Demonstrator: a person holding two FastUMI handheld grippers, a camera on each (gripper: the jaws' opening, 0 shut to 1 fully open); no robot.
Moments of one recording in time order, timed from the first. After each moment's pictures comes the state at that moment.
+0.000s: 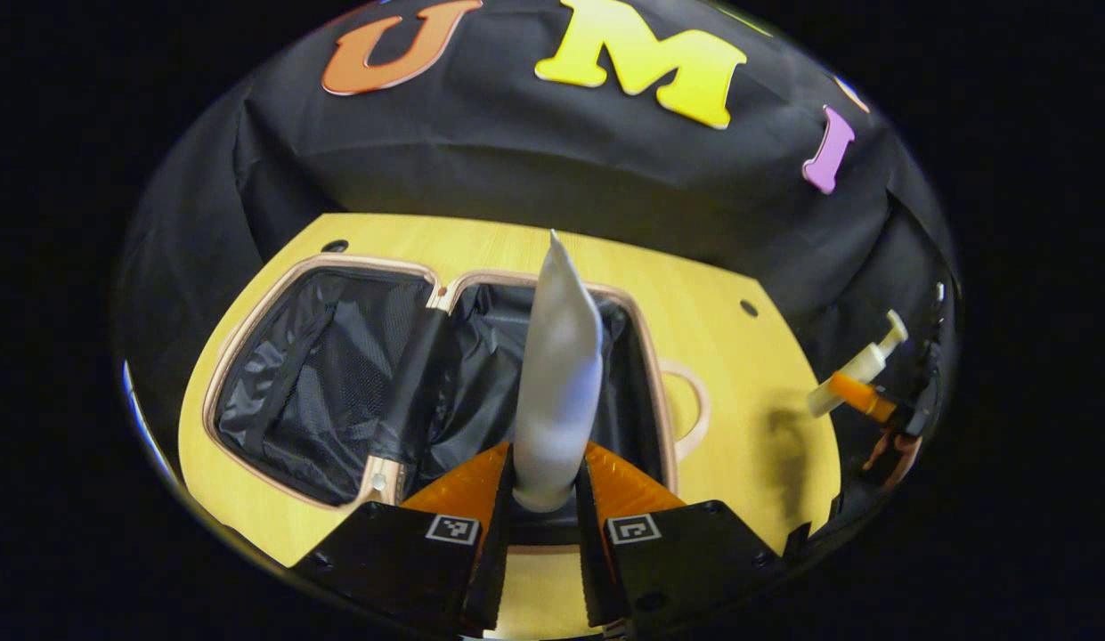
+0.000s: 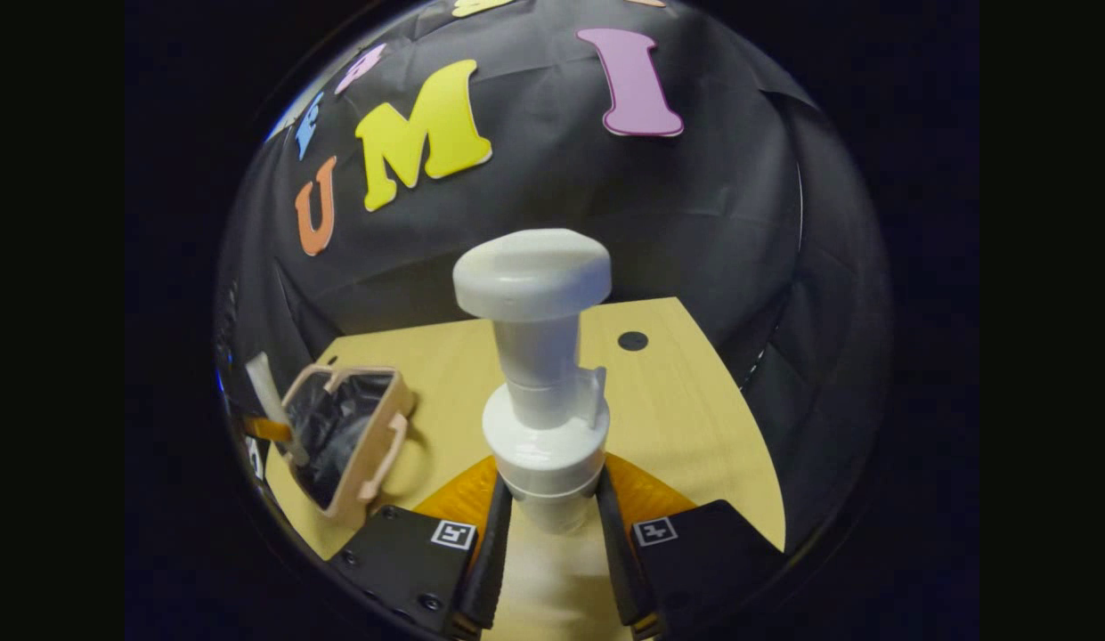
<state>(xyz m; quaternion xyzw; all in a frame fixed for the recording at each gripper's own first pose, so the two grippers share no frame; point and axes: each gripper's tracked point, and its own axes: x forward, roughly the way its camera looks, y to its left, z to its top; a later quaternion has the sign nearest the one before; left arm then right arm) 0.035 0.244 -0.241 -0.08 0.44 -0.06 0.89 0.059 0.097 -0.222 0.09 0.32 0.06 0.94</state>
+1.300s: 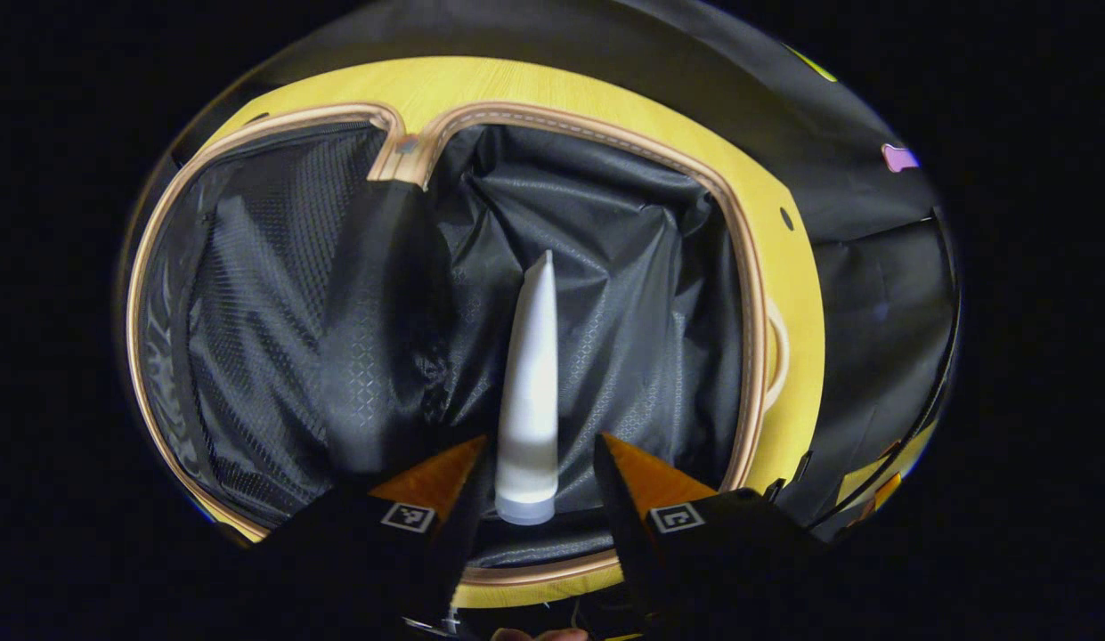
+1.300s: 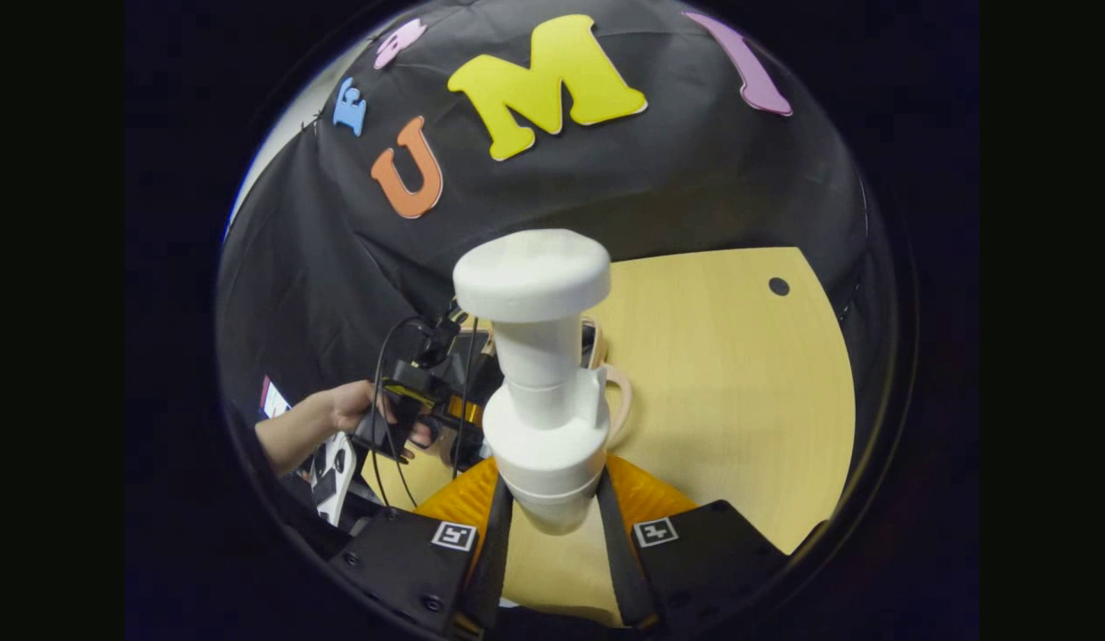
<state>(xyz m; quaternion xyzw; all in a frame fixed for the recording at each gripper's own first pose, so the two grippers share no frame) 0.044 0.258 -0.294 -0.13 0.63 -0.10 0.76 -0.017 0.310 -0.171 0.12 0.45 0.22 0.86</state>
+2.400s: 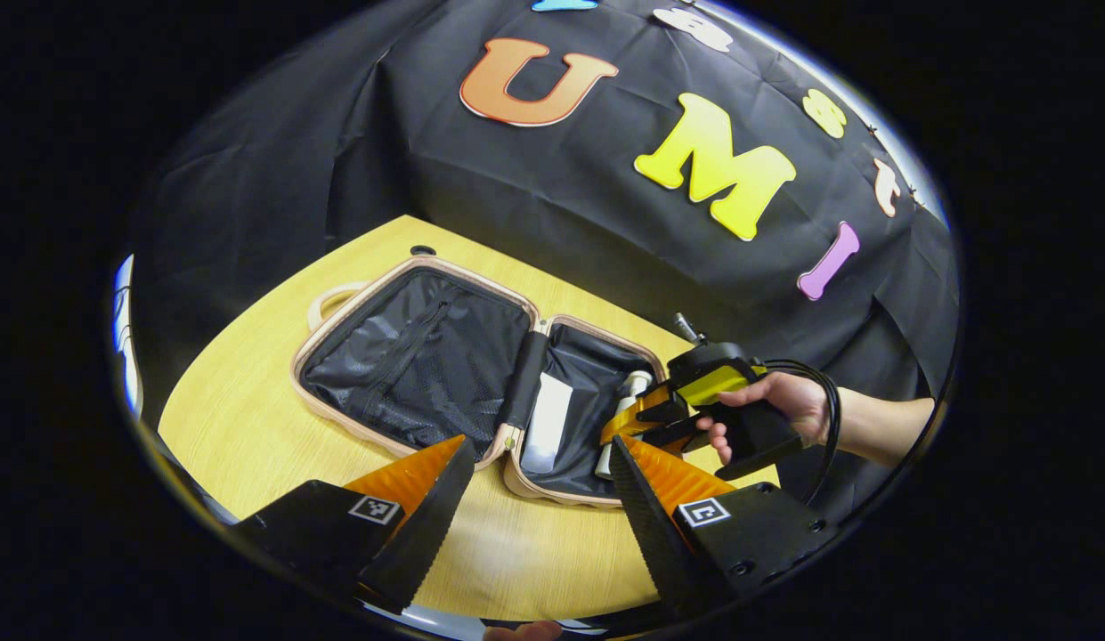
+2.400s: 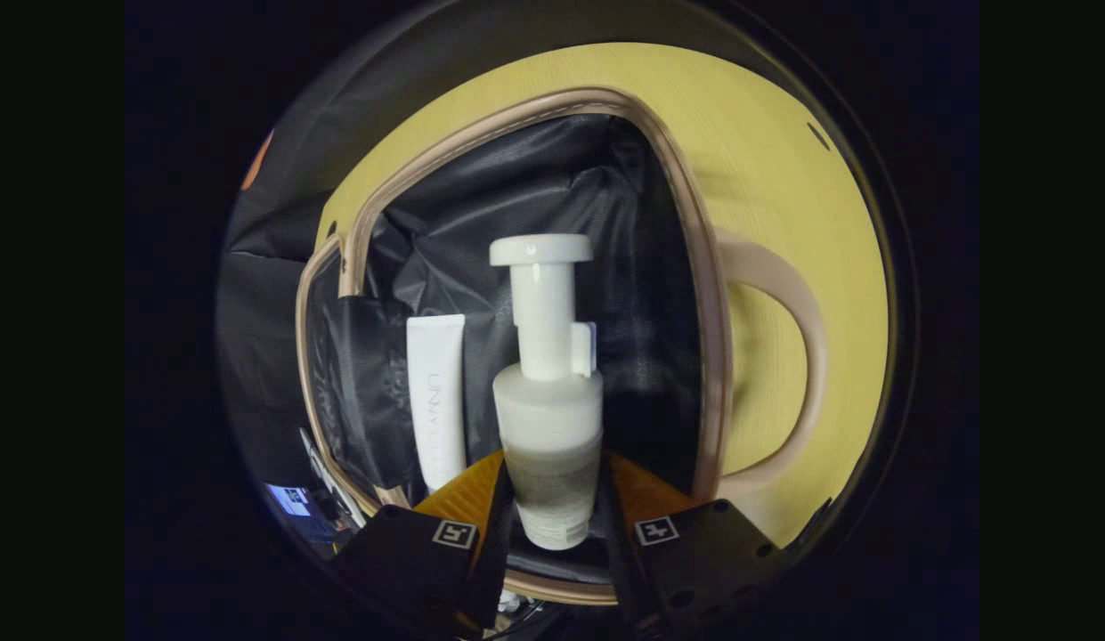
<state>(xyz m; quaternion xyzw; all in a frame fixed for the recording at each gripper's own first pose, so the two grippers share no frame) -0.055 0.347 -0.166 -0.22 0.29 -0.02 0.93 0.037 0.436 -0.373 0.13 0.72 0.04 0.68</state>
